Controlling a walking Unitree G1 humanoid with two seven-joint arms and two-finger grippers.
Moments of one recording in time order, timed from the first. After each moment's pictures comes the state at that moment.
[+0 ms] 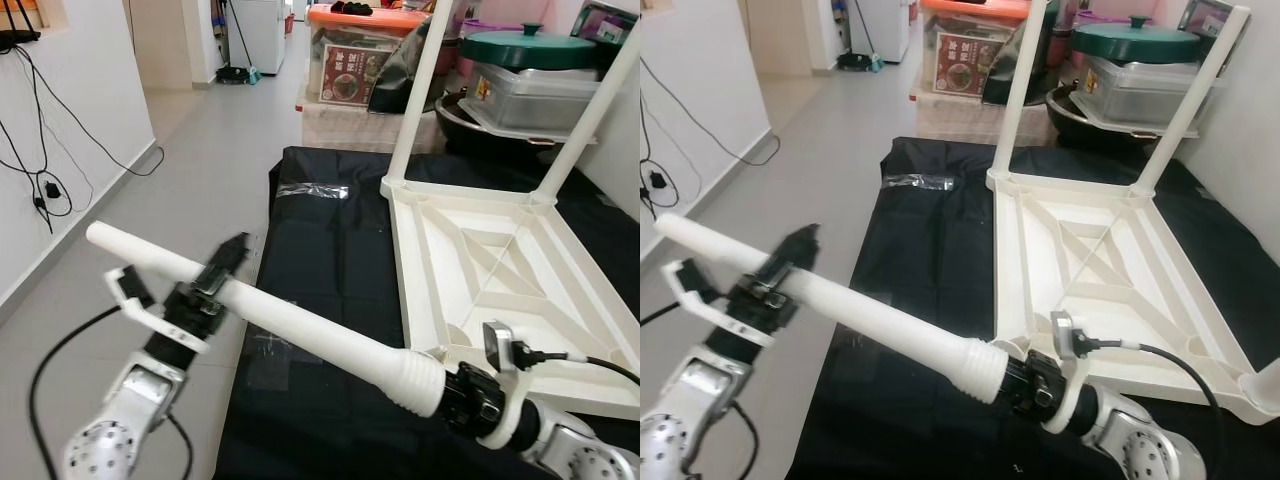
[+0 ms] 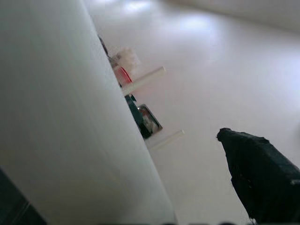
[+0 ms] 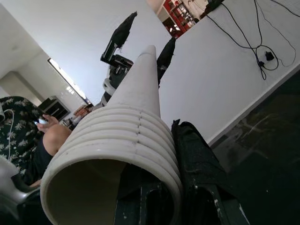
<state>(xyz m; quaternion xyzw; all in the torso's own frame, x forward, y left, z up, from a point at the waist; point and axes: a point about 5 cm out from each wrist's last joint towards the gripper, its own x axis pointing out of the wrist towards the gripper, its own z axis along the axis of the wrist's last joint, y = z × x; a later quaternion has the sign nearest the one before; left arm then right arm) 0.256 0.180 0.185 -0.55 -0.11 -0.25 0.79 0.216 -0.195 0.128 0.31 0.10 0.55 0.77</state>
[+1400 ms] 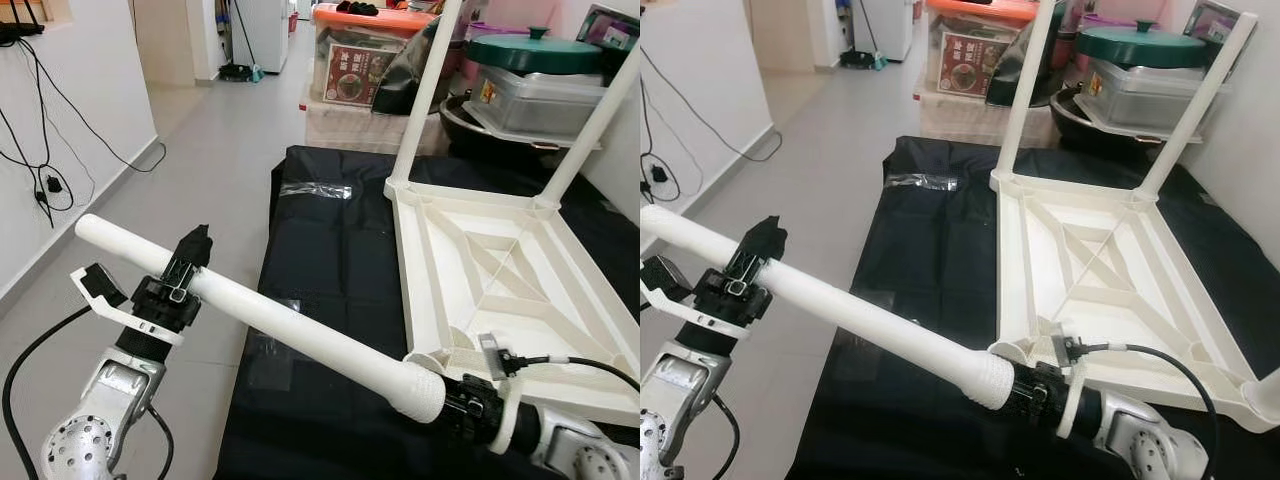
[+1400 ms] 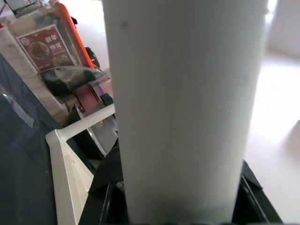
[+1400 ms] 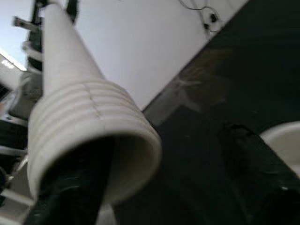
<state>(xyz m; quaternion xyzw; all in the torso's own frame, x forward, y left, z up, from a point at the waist) 0.257 0.190 0.190 -0.56 -0.13 -0.26 0.78 0.225 -0.229 0.100 0.25 0.18 0.46 0.83</state>
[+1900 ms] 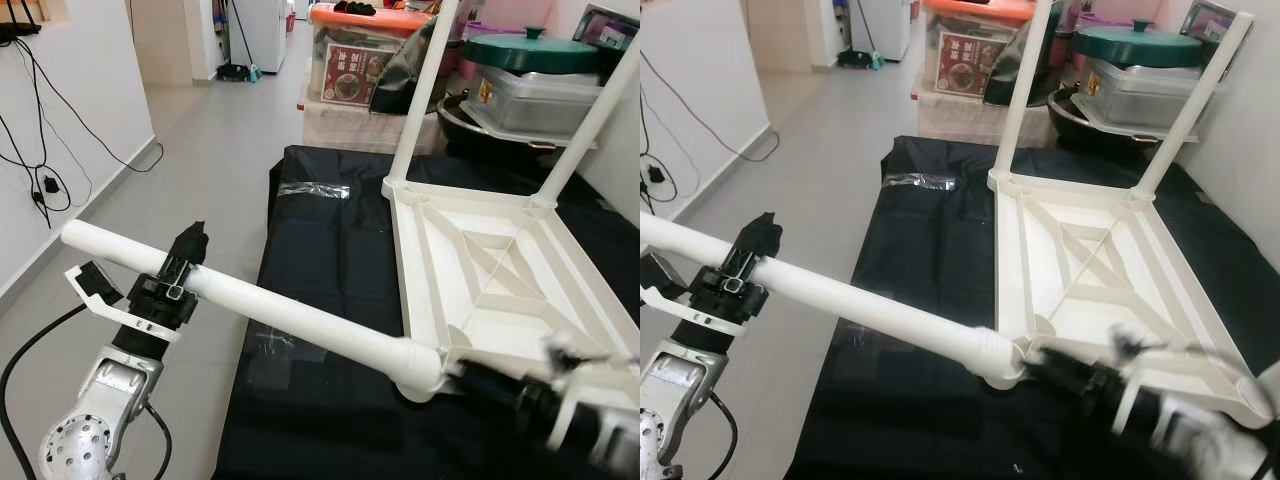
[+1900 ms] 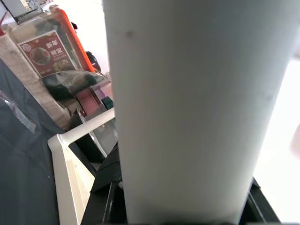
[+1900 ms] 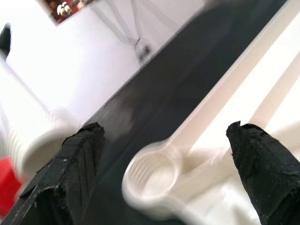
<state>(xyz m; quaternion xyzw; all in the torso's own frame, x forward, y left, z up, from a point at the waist) 0.259 0.191 0.192 -0.55 -0.14 -0.26 0.78 0.244 -0.295 0.134 0.19 0.12 0.35 0.91</state>
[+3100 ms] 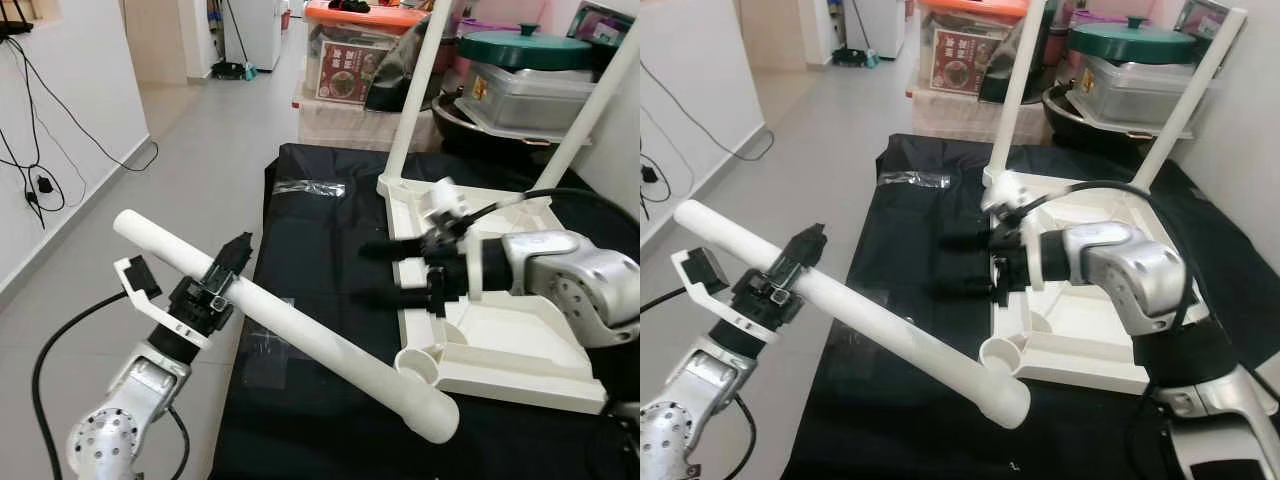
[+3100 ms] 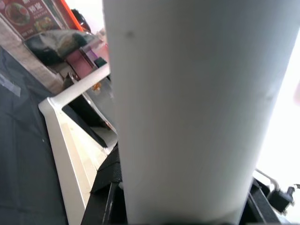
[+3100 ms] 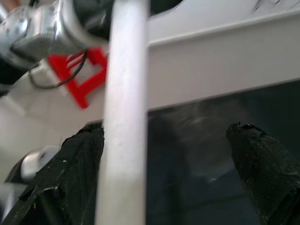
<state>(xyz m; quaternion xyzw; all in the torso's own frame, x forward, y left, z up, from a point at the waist) 0.258 0.158 0.187 -0.50 -0.09 -0.32 0.80 0.292 -0.143 0.239 -0.11 0.20 0.62 0.75</state>
